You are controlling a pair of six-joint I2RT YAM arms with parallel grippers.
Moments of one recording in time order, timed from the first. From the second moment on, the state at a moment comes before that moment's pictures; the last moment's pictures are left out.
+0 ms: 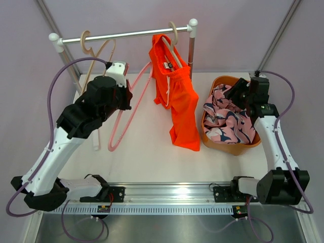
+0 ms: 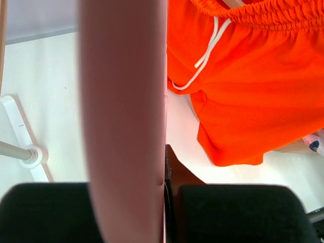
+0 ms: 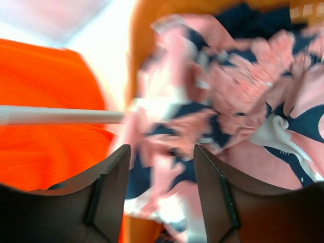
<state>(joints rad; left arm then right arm) -0.70 1.16 1.63 -0.89 -0.33 -0.25 -0.03 1.29 1.13 -0.43 -0.09 0.58</state>
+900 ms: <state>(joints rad) -0.38 1.68 2.27 -0.87 -0.26 -0.16 -0.02 1.07 1.29 -0.50 -0.16 0.57</state>
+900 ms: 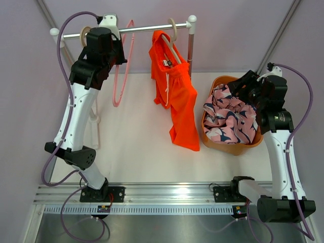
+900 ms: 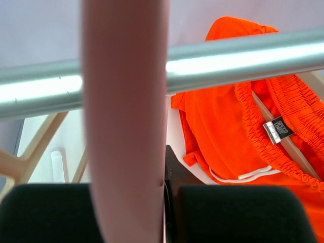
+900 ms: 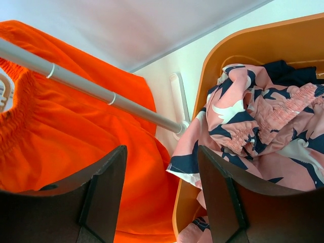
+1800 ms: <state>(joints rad) -0.29 1.69 2.18 -0.83 -0.15 -0.16 -0.02 1.06 1.29 -0.51 -0.20 0.56</state>
